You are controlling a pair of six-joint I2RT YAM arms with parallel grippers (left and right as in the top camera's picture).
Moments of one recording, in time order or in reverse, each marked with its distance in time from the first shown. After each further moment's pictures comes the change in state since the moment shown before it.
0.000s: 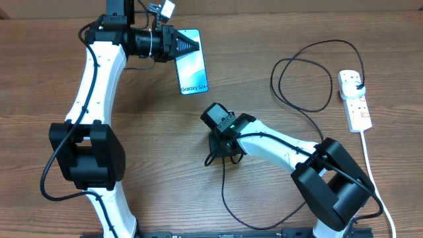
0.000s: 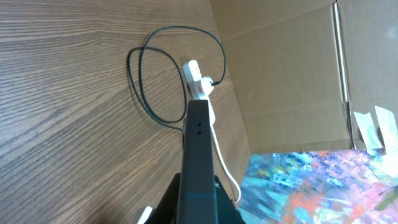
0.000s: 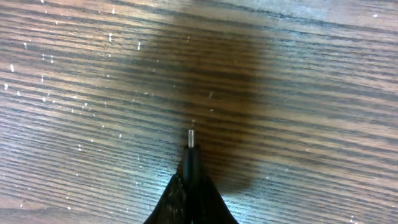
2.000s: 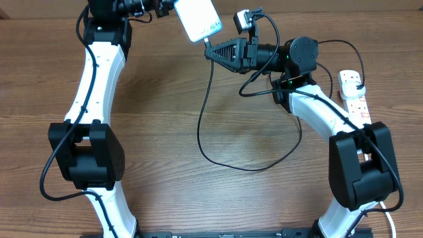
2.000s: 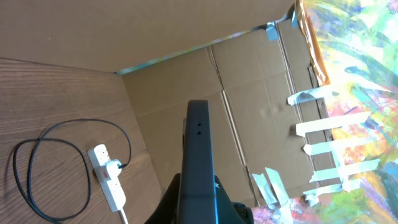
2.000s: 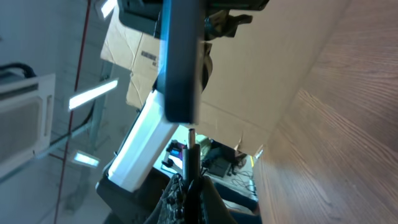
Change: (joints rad) left arm 0.009 0.000 -0.006 1.152 0.057 -1.149; right arm -0.465 0.006 0.114 1.725 -1.168 0.956
